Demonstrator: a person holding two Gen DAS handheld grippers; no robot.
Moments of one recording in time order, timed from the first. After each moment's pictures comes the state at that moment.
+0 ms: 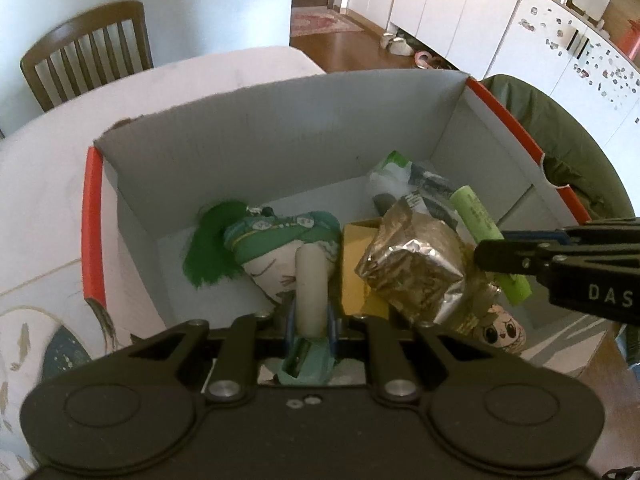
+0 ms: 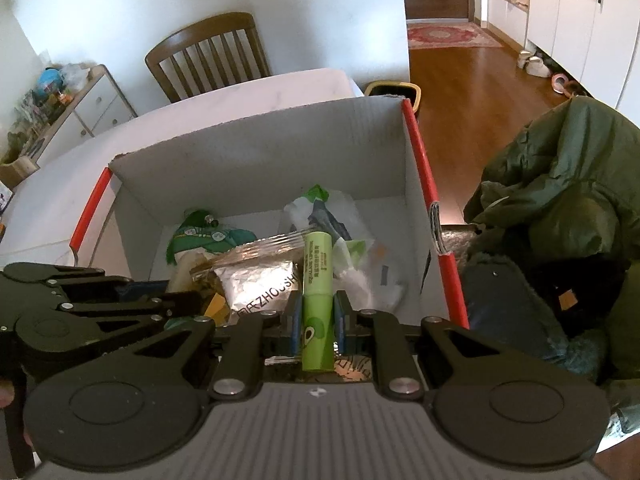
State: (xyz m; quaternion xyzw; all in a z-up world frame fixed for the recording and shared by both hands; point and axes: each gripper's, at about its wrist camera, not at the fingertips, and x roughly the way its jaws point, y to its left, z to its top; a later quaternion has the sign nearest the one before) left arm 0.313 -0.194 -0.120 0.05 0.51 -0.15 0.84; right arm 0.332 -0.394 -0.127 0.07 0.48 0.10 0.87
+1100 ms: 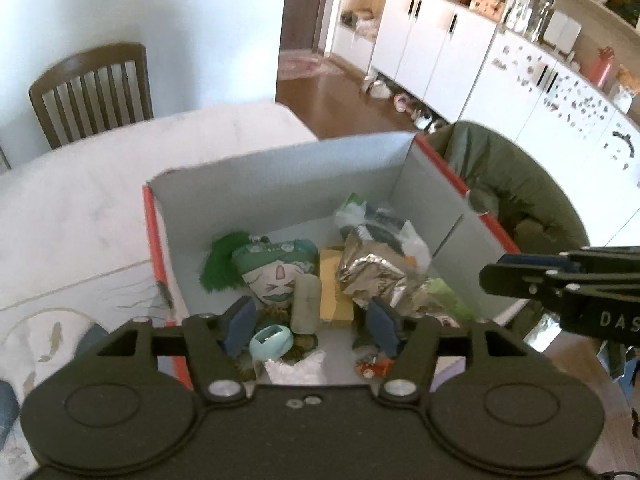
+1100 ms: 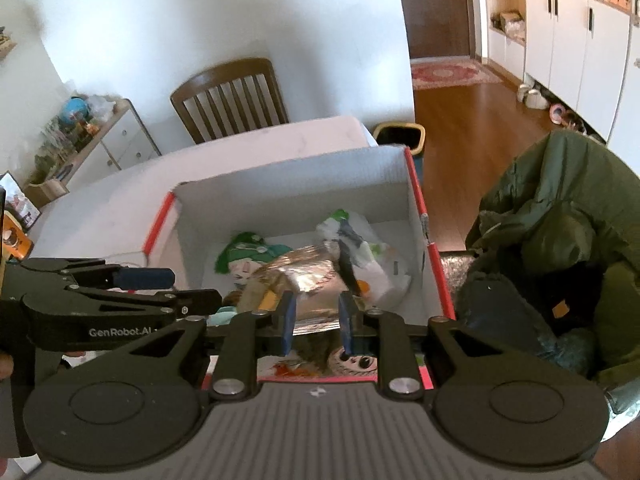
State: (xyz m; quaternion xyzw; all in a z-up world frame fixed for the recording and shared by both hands) left arm 0.260 -0.171 -0.051 0.03 0.45 -0.18 0.88; right arm 0.256 -0.391 -0.063 0.08 0.42 0.11 0.90
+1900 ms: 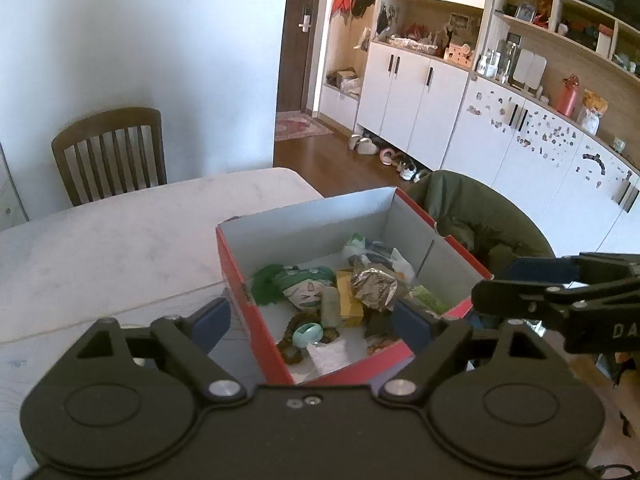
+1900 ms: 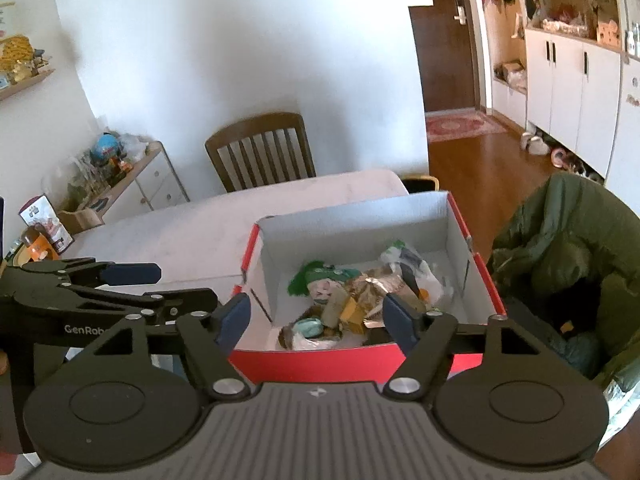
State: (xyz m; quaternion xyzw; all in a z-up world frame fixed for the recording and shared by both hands) left arm 0.183 -0.103 0.007 0.03 0.36 -0.20 0.91; right arm 0.171 -0.333 -0.010 0.09 0.33 0.11 0.93
